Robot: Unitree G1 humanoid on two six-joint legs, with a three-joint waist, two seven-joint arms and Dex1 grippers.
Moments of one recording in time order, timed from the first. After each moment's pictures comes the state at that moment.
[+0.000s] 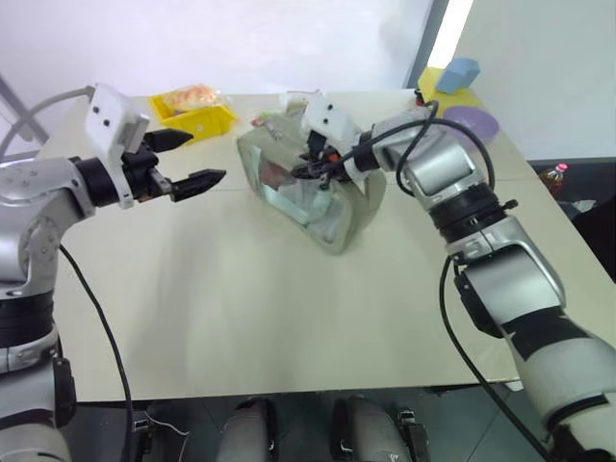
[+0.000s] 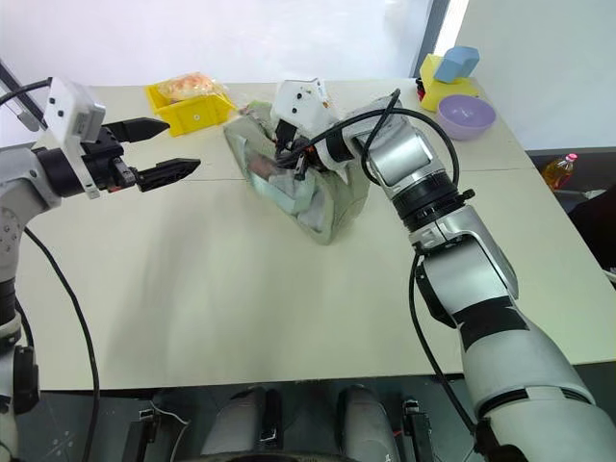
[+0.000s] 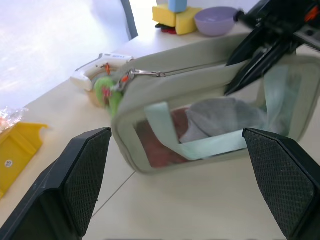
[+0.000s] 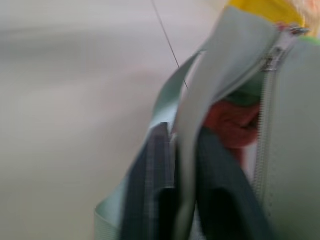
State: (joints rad) left arm -0.64 0.89 0.22 -0.15 -0.49 0.72 -0.89; right arm -1.29 -0.42 0.43 0.55 0.05 0.28 1.10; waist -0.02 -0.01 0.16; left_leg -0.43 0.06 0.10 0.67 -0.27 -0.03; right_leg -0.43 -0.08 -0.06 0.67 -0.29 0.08
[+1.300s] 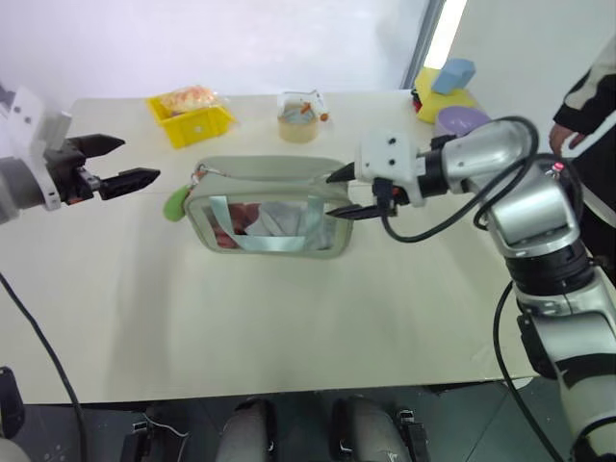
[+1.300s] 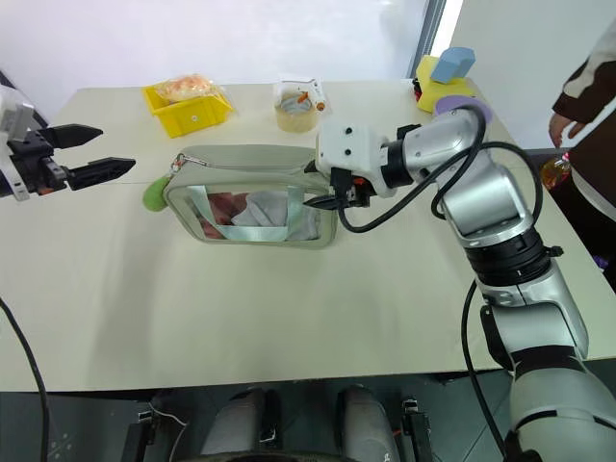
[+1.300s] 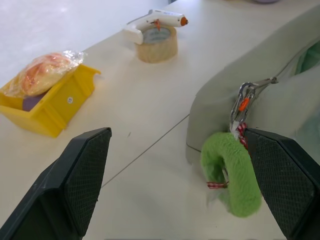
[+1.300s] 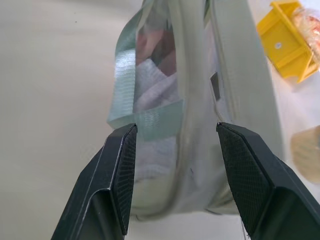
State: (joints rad) left arm -0.64 1.07 0.25 0.18 -0.47 0.60 -1.02; right arm -0.95 -0.67 0.29 -0.08 0.05 0.47 1.20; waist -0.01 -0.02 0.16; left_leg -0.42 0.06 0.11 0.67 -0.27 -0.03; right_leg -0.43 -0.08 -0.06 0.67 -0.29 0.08
